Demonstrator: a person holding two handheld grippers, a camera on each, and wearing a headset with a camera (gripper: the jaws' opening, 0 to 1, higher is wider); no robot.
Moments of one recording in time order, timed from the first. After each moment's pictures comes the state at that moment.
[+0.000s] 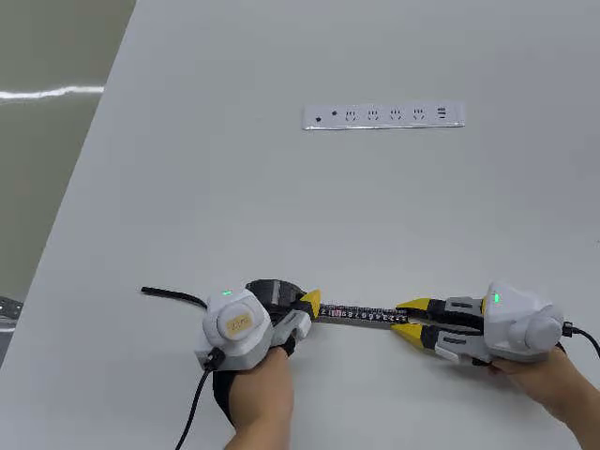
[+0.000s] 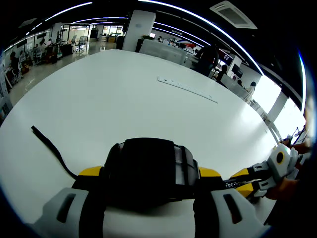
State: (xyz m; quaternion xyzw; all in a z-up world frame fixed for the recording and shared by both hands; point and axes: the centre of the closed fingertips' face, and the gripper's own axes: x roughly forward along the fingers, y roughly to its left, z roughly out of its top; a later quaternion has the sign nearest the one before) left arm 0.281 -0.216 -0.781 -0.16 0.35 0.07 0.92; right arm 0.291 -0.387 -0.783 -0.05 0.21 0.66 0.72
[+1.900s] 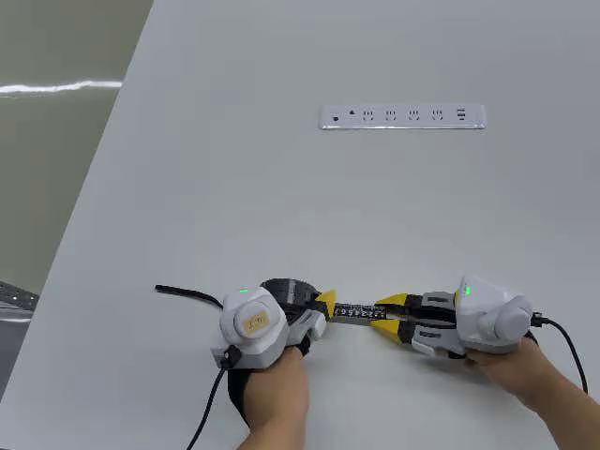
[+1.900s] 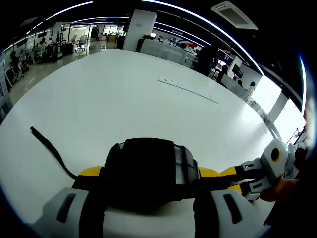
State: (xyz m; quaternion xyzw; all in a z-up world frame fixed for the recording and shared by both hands) left arm 0.281 -0.217 -0.781 -0.17 0.35 0.07 0.92; right arm 0.286 -0.331 -0.785 -0.05 0.21 0.68 0.70
